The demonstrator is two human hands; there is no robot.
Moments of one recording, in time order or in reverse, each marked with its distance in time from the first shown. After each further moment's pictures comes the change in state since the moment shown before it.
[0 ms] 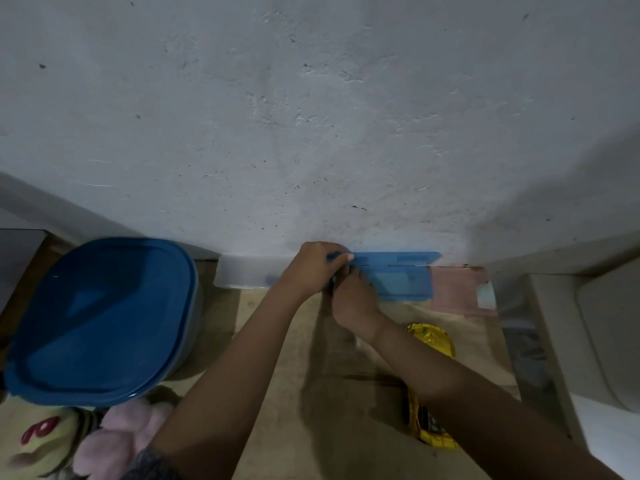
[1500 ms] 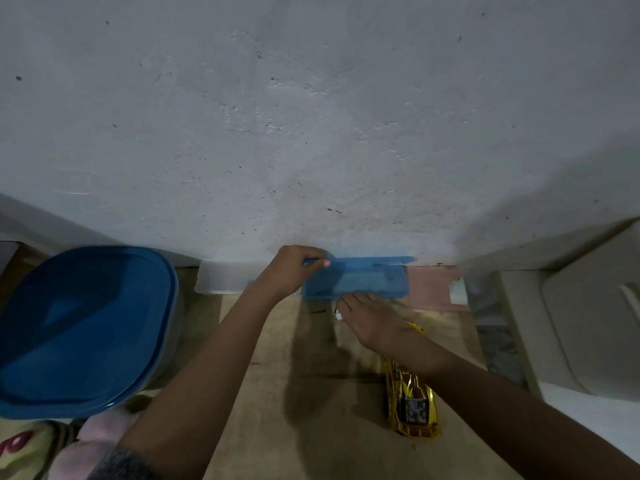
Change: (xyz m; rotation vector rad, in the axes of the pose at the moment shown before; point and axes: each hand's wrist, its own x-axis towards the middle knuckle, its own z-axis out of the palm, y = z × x) left_hand -0.004 0.002 -0.005 0.006 -0.056 -0.008; right_hand -0.039 0.073 -0.015 -0.558 0.042 -0.558
